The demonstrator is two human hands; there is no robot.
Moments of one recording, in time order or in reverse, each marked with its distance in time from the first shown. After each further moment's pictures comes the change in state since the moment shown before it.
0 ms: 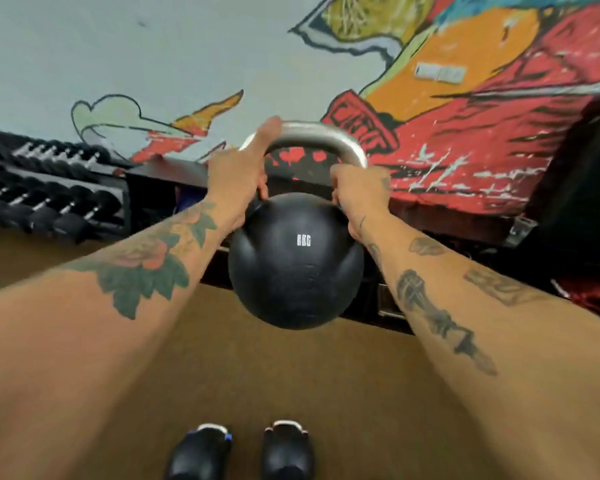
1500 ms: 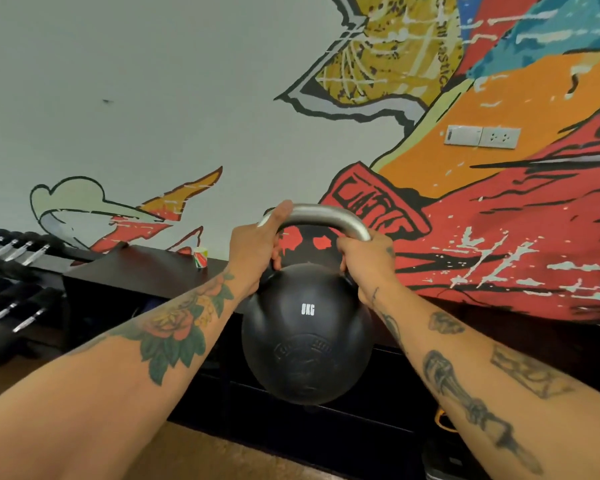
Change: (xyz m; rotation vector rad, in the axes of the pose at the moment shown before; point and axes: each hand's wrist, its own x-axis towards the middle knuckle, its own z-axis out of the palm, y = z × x) left_hand 0.488 -0.189 0.227 -0.010 -0.021 -0.042; right_hand 0.523 0.120 0.165 0.119 -0.034 -0.057
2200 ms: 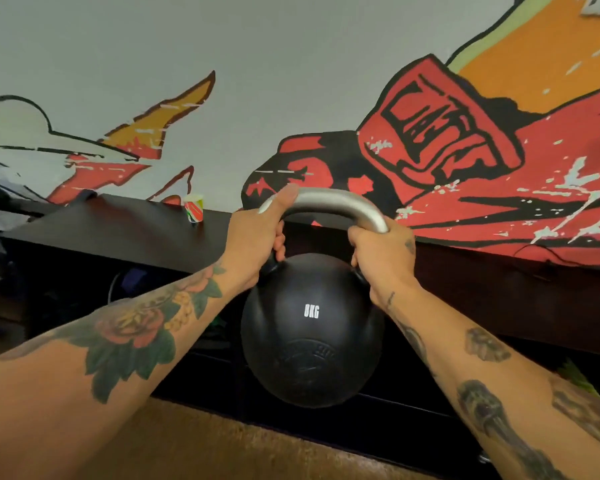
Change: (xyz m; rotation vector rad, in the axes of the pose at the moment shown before) left_hand 0.201 -0.232 -0.070 -0.094 -0.128 -0.110; right_hand 0.102 0.229 0.184 -0.121 0.106 0.046
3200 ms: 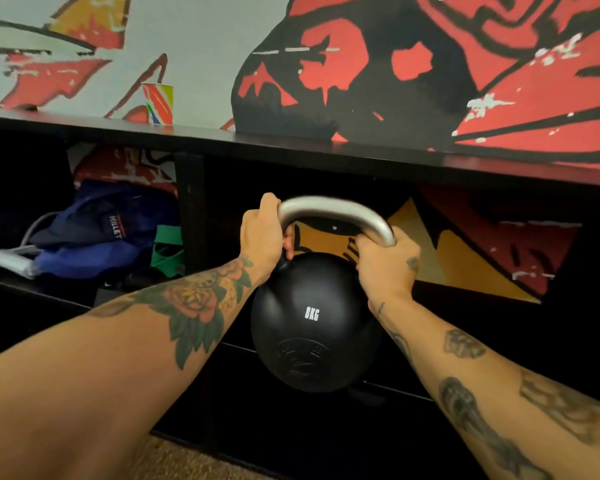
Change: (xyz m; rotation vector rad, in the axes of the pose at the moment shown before) left_hand 0.138 -0.465 -0.039 0.010 0.085 0.179; right_hand 0.075 0.461 0.111 -0.012 0.127 -0.153
